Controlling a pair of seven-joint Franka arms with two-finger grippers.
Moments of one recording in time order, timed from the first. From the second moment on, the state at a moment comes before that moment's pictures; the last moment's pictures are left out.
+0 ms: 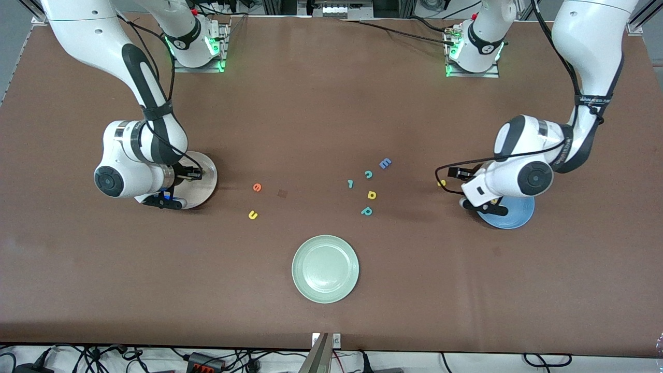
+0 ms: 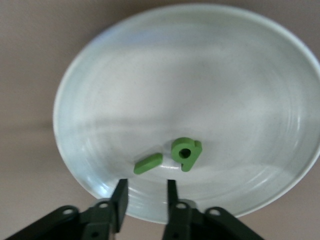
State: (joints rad) left arm 0.16 0.46 -0.38 -1.93 0.07 2.04 -0.10; right arm 0.24 0.50 -0.14 -1.93 0.23 2.02 0.10
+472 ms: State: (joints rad) left arm 0.12 0.47 -0.40 -2.09 0.16 2.34 -0.19; right arm 0.31 0.47 -0.13 -1.74 0.23 1.89 0.10
